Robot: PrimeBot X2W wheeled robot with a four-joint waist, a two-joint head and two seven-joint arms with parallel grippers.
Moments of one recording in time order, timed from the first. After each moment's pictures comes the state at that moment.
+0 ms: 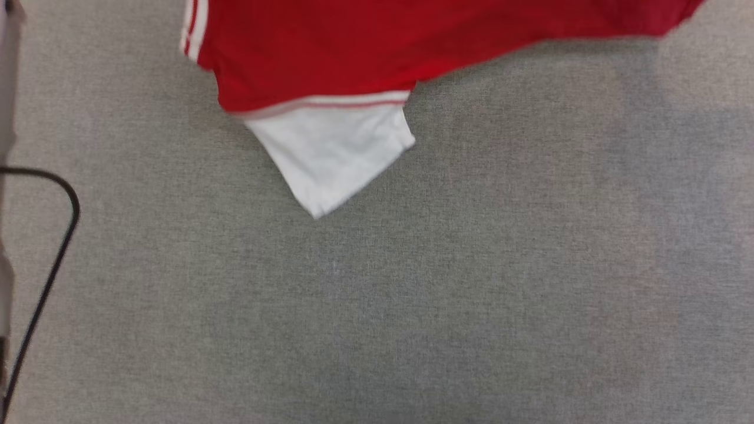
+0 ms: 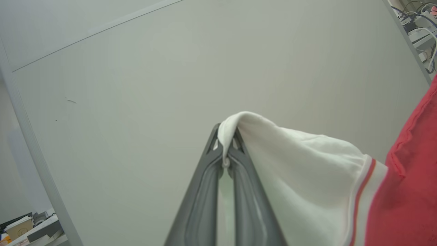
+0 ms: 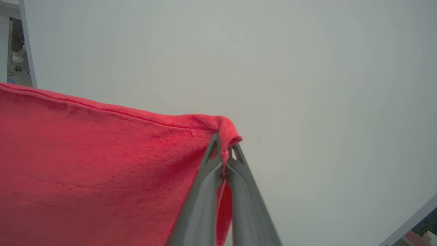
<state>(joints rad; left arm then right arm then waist) -1.33 0.45 -0.35 0.15 -0.26 -0.13 -0.15 -1.18 -0.64 0.17 0.07 0.49 0.13 0.36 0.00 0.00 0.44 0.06</state>
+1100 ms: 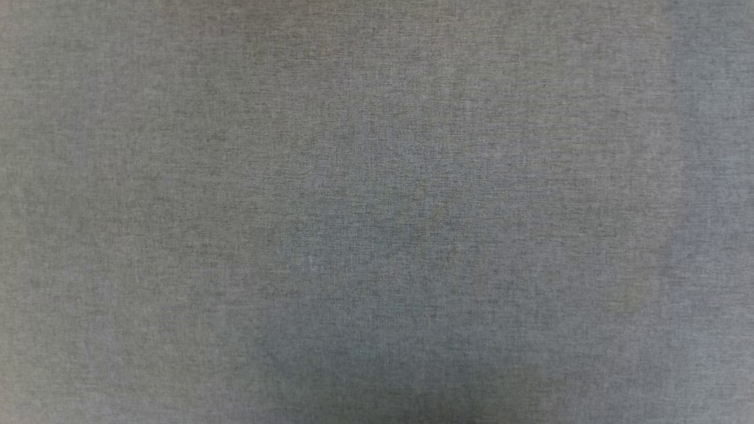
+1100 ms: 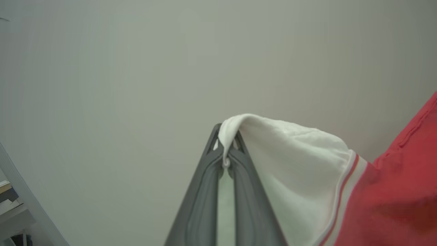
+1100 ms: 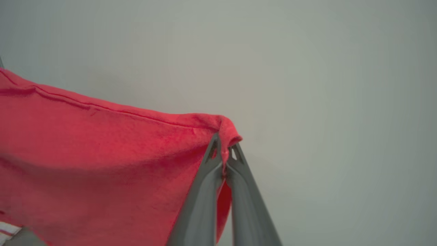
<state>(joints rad) -1.75 0.52 -0.55 0.56 -0.36 -0.13 -0.26 -1.68 -0.50 0.49 0.66 0.45 0.13 0.04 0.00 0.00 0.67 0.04</state>
